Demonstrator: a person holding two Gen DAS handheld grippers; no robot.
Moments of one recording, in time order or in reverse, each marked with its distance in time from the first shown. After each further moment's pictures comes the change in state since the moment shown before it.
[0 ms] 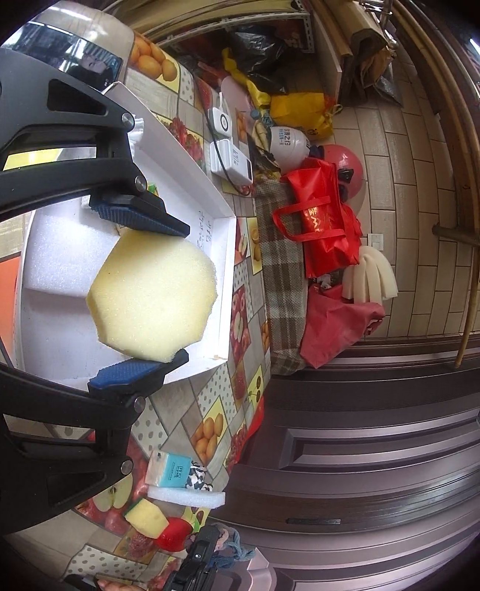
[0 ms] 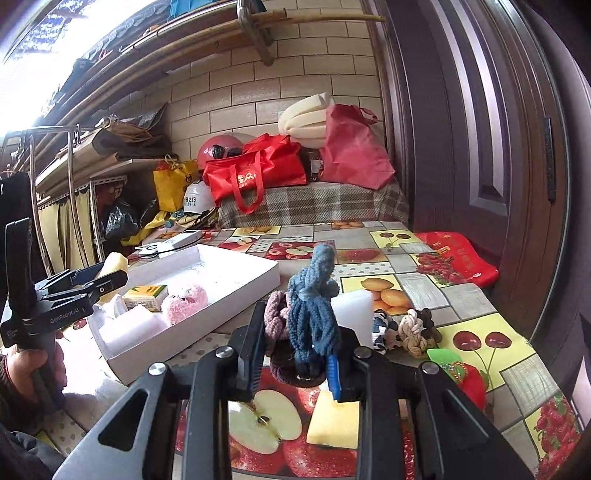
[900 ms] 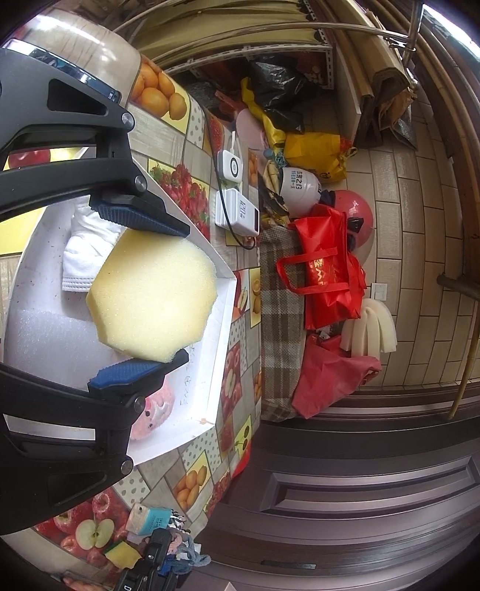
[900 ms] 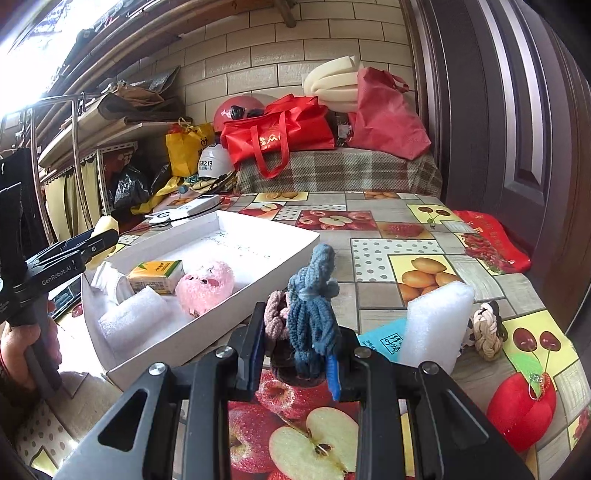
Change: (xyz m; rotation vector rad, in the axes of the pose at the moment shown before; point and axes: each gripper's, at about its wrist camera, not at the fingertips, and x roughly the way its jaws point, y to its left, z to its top) left arm 0.014 0.062 0.002 -0.087 0.001 0.128; right arm 0.057 0.036 0.002 -0.030 0.137 0.054
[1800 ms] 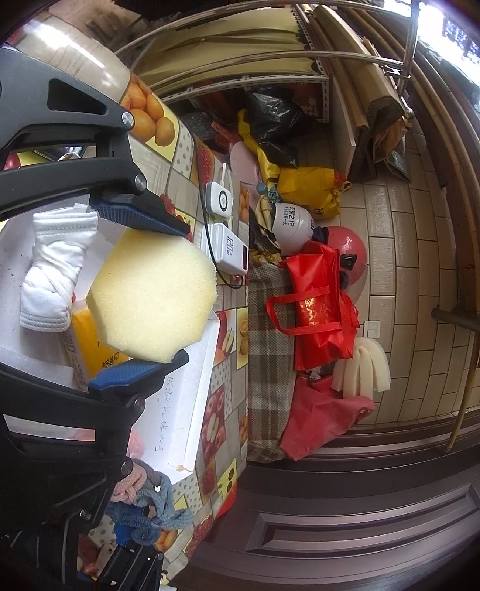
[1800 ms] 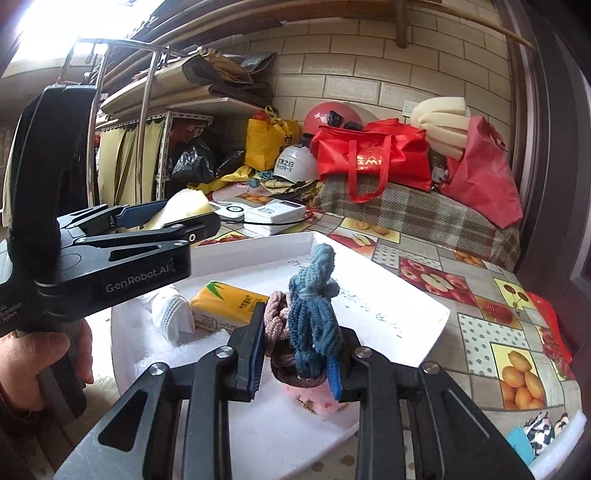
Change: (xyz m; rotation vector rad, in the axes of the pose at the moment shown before) left arm 0.024 0.005 0.009 -0.014 -0.044 0.157; right arm 0.070 0.118 0.029 -0.316 -0.056 0.158
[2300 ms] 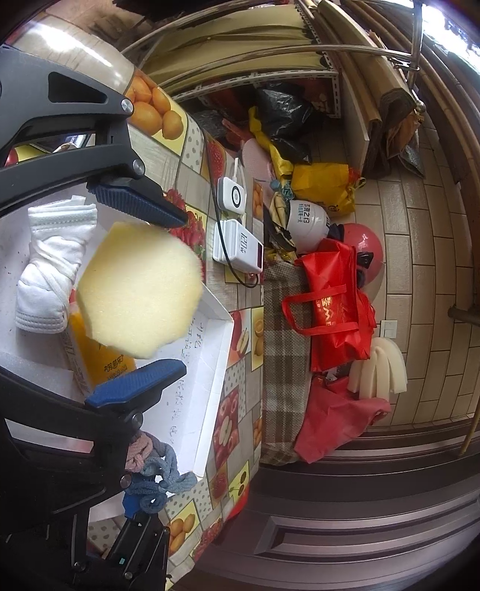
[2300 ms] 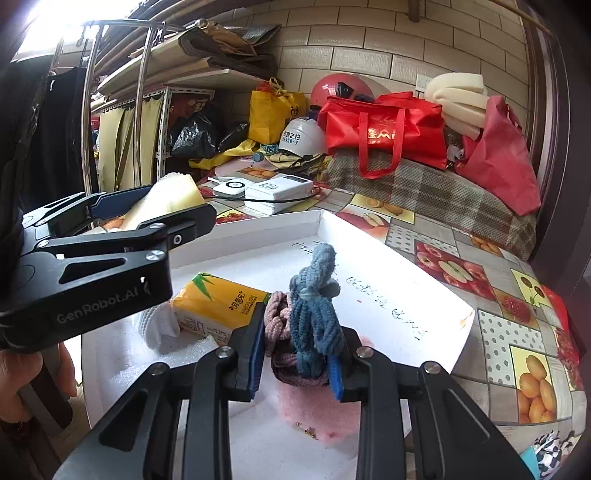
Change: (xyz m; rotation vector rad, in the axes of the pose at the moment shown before) left arm 0.018 -0.001 0.001 -0.002 0.077 -0.002; right arm 0.036 -0.004 0.006 0.007 0.109 0.022
